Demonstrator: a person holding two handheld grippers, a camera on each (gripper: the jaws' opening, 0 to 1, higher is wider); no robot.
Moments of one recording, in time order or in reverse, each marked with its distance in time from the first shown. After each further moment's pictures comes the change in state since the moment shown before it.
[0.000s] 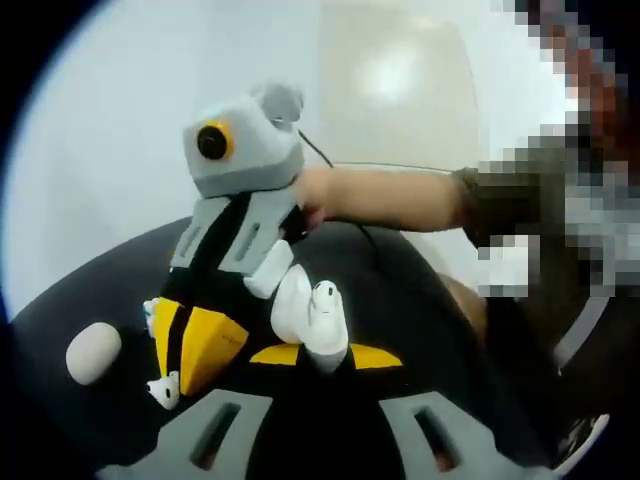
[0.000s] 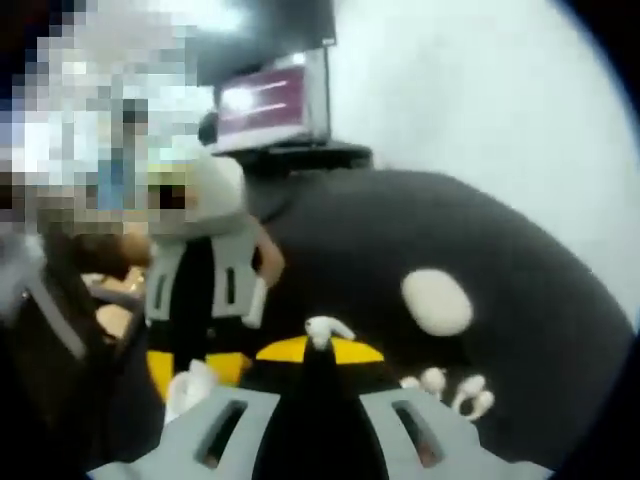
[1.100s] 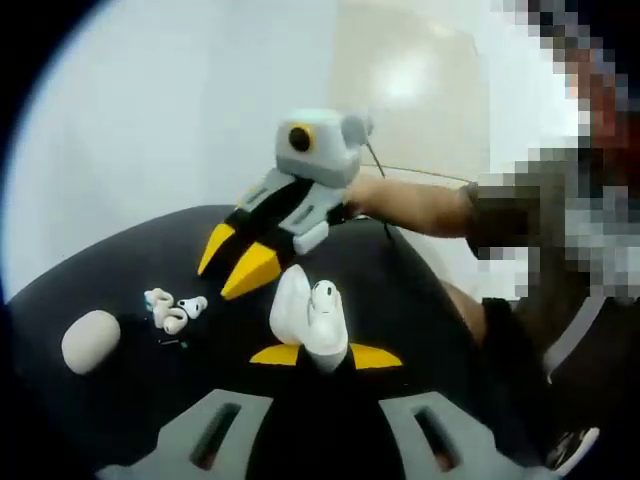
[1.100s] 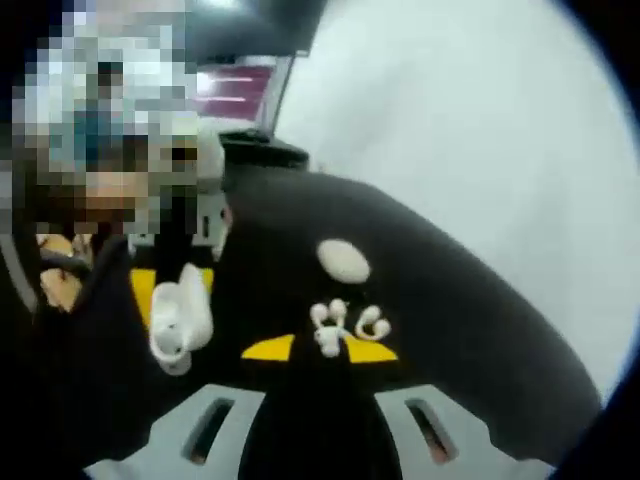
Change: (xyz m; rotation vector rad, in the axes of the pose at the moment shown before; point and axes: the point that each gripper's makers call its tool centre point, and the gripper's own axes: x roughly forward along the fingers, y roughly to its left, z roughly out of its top) left arm 0.000 0.002 -0.002 -0.064 0.002 -0.005; right arm -0.067 -0.040 -0.036 -0.038 0.014 -0.384
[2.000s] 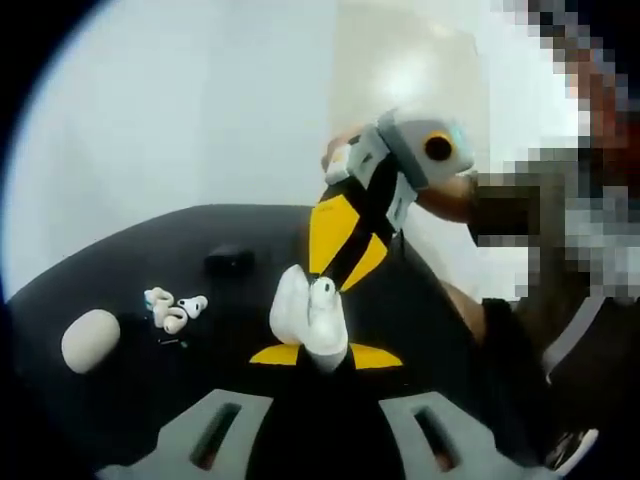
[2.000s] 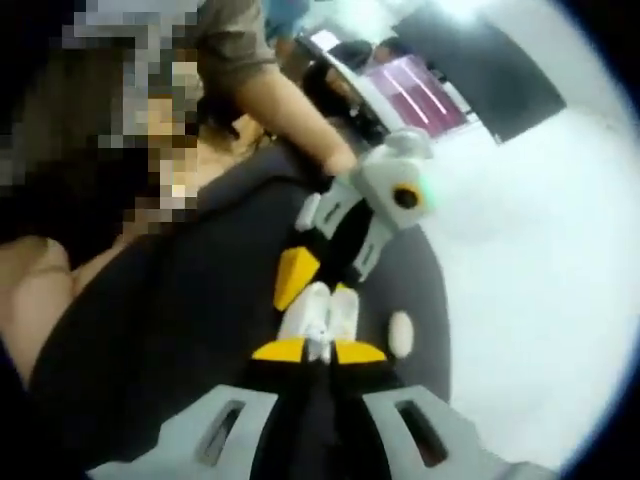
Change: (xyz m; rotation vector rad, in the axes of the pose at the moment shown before) left arm 0.001 -0.001 0.001 -0.007 0.002 0.001; right arm -0.057 0.087 0.016 -0.829 0.046 0.181
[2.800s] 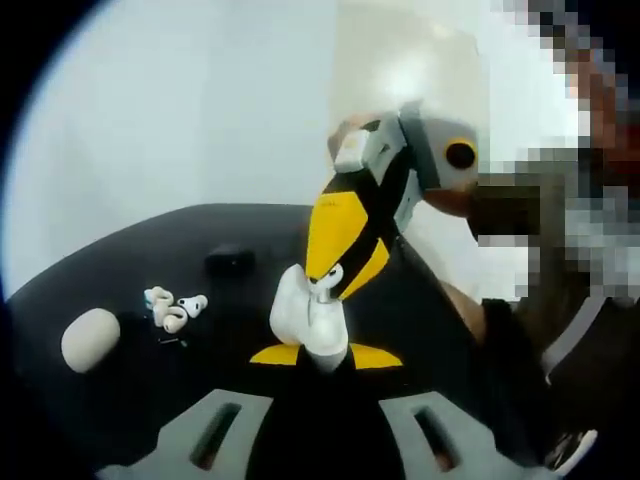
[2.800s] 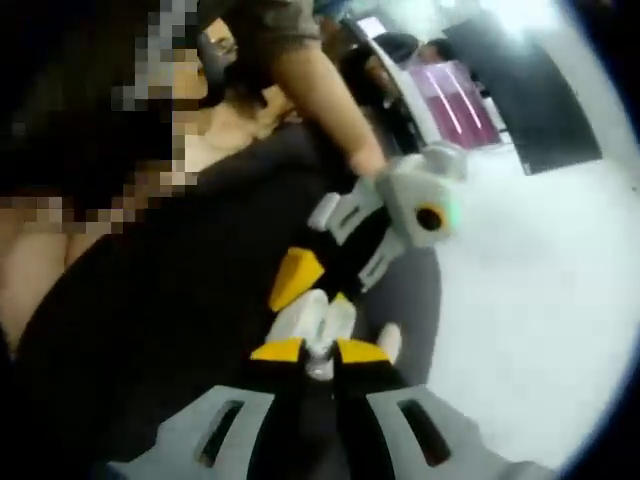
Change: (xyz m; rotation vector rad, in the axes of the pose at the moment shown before) left arm 0.000 0.001 0.000 -0.003 0.003 -0.002; right arm 0.013 -0.003 0.011 -0.203 0.085 0.043
